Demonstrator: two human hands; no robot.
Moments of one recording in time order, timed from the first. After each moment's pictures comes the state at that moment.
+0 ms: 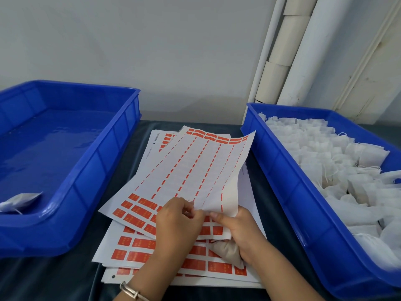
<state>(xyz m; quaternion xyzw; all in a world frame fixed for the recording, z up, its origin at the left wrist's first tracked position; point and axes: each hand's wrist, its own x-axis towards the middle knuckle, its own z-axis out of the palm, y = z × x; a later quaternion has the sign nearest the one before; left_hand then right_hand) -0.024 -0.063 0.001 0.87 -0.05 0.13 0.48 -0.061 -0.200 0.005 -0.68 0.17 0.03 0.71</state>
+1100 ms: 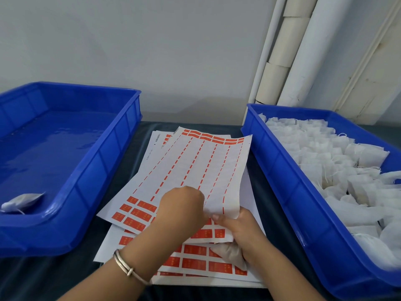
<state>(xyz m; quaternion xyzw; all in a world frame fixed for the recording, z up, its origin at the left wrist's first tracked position) -0.001 -0.070 0.052 0.97 -0.23 -0.02 0.10 -0.065 -0.198 0.010 -0.70 0.20 0.04 0.68</state>
